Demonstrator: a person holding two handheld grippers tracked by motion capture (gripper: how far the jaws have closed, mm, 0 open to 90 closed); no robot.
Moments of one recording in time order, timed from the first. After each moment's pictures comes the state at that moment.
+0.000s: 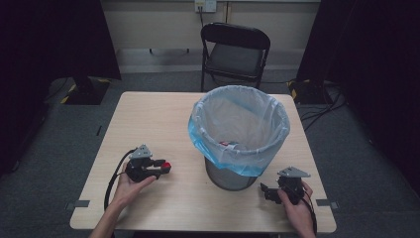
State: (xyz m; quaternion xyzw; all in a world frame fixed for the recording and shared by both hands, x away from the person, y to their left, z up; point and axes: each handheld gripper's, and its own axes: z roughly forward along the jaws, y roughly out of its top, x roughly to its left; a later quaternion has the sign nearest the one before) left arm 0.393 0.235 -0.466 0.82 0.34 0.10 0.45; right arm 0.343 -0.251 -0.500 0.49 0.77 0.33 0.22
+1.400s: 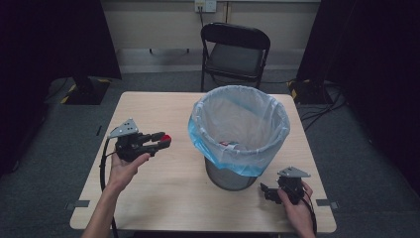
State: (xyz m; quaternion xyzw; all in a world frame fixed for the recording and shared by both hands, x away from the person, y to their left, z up) left arm 0.397 0.235 -0.367 0.75 0.30 0.13 0.57; right arm 0.343 -0.251 -0.500 0.49 0.77 0.33 0.22
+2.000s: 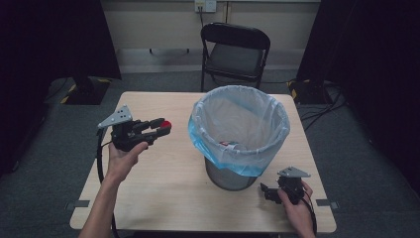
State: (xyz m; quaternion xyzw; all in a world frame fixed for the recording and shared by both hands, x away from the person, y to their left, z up) left arm 0.399 0.231 -0.325 0.73 0.28 0.14 0.61; right arm 0.343 -0.251 -0.500 0.49 0.77 0.33 0.22
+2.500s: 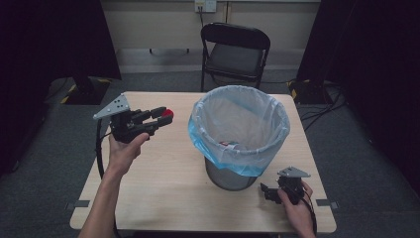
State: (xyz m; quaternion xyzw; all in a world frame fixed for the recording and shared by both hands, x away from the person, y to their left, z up) left arm 0.400 0.222 -0.295 0.71 0.26 0.15 0.64; right arm 0.343 -0.251 -0.500 0.49 0.77 0.33 0.22
